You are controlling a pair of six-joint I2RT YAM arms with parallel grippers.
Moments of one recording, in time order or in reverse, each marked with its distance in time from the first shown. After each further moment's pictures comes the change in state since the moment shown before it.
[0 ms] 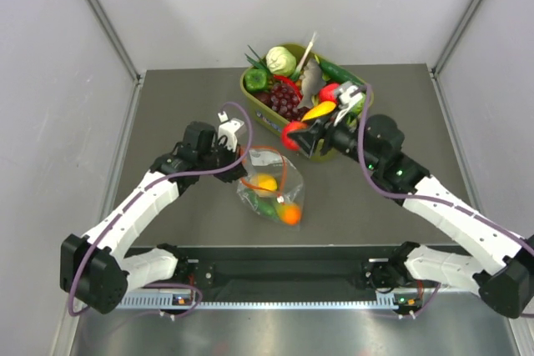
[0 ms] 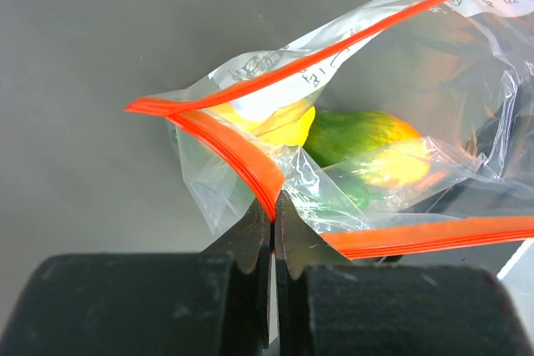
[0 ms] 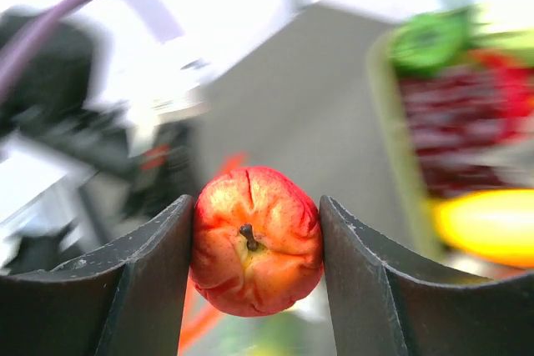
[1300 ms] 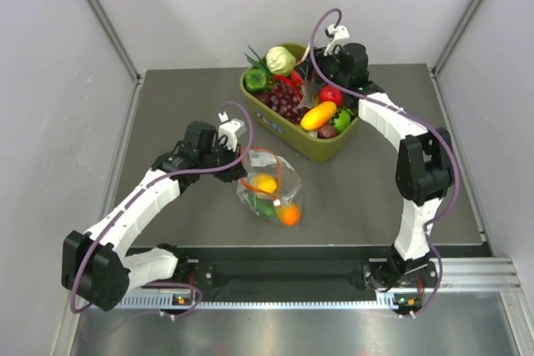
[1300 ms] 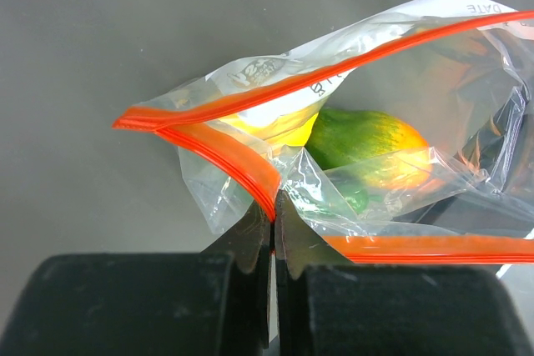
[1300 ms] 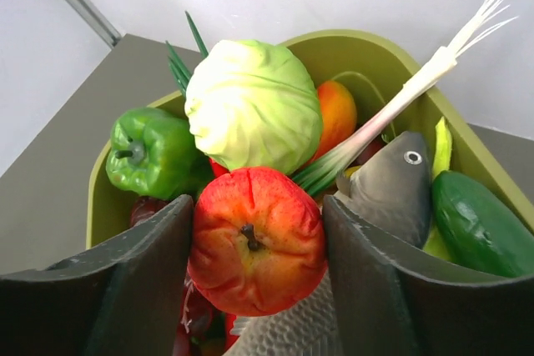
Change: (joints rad) left arm 0.012 0.020 0.000 -0.003 0.009 0.000; right arm -0.423 0.888 0.665 0.099 -0.112 -0.045
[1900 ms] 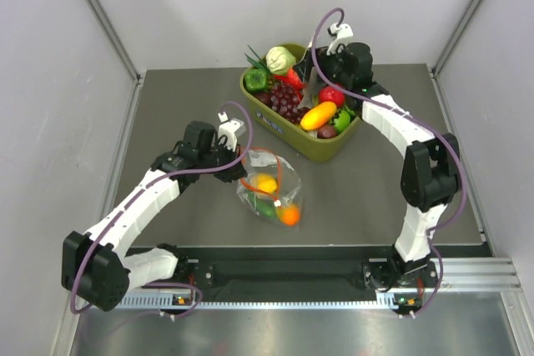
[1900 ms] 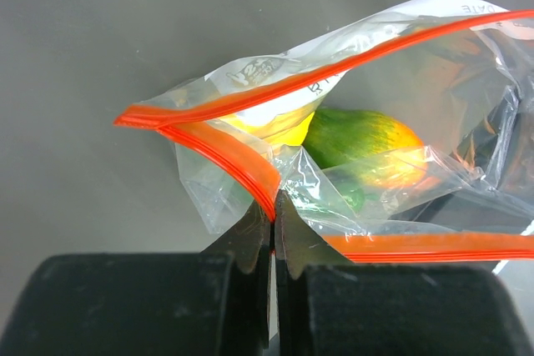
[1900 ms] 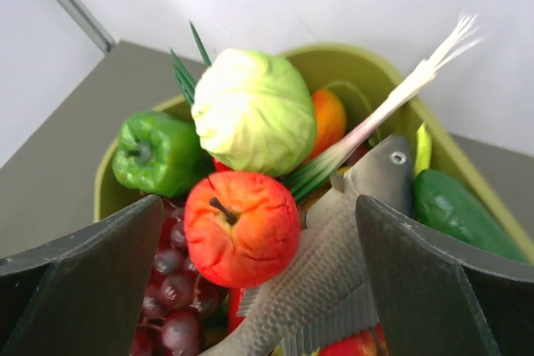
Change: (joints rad) left arm 0.004 -0.001 0.000 0.001 0.012 0.000; right arm 0.007 -0.049 -0.029 -0.011 0.029 -0.035
